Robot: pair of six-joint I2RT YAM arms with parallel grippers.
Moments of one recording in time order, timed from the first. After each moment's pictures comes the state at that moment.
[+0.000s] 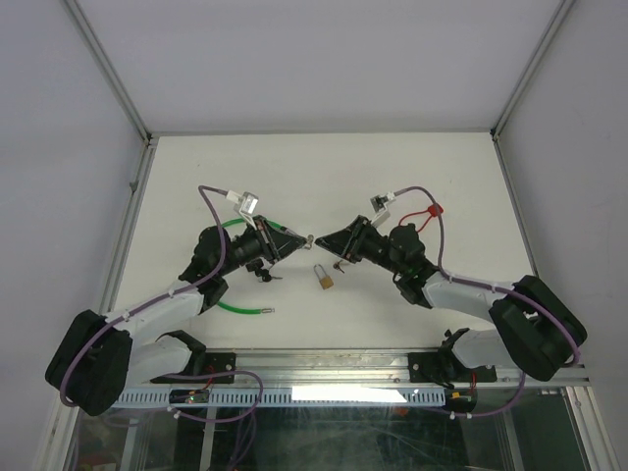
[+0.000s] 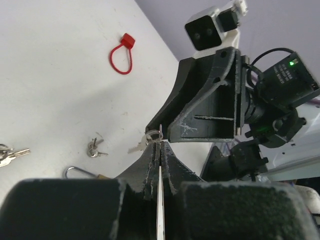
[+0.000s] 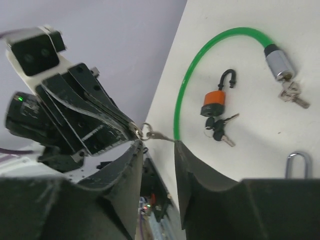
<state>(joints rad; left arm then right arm) -0.54 1.12 0.37 0.78 0.47 -0.77 0.71 1.31 0.44 0.80 -0.28 1.11</state>
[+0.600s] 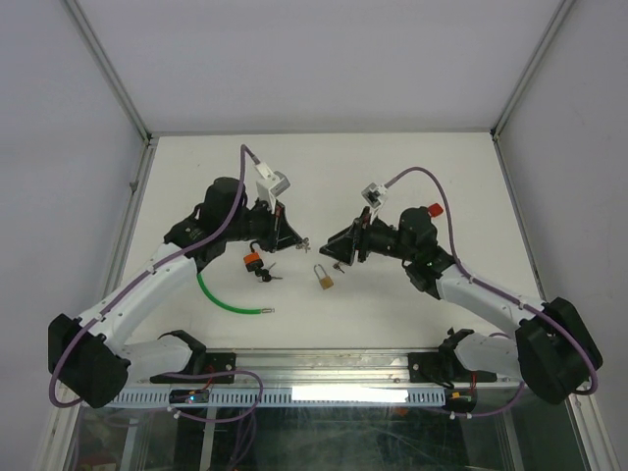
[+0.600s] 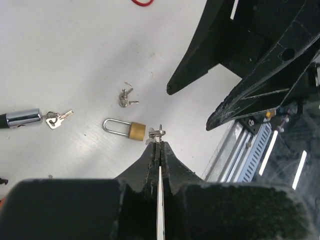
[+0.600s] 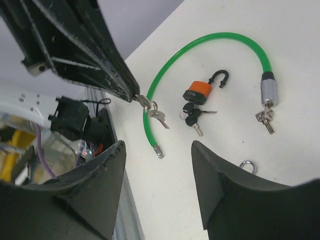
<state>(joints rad) -0.56 1.14 0.93 -0.27 0.52 -0.25 0.61 1.17 0.55 0.49 -0.57 0.62</state>
